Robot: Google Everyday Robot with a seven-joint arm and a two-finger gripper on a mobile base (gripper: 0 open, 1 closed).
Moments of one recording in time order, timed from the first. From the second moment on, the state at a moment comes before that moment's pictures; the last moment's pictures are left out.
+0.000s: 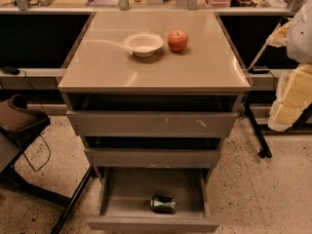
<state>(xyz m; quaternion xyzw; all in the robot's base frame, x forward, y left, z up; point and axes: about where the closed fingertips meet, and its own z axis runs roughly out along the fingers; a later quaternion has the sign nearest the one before) 0.438 -0.217 0.976 -0.60 0.78 -0.03 0.16</state>
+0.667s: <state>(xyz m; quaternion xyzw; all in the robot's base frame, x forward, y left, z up) 0.442 -0.220 0.956 -0.60 0.79 -0.02 0.16</state>
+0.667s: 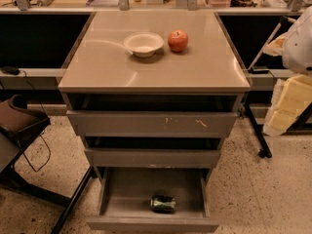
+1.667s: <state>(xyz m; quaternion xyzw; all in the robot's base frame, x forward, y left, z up) 0.424 -0.275 0.715 -0.51 0.84 0.13 0.12</state>
